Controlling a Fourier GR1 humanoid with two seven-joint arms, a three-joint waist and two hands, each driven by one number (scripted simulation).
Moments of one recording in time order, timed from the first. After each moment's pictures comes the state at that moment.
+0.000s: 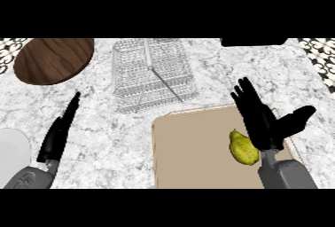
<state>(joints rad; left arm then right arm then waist) -0.14 0.51 -0.35 -1.30 0.12 0.36 -0.04 -0.18 -0.19 0.20 -1.52 -0.44 -0.20 0.11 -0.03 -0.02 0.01</state>
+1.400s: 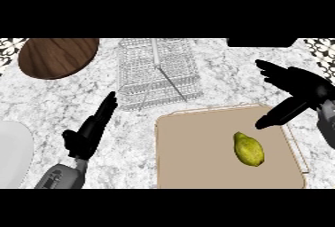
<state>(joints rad) -0.16 0.30 -0.34 -1.32 0.27 0.12 -0.15 -0.52 -0.67 0.27 -1.39 -0.38 0.24 0.64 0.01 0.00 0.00</state>
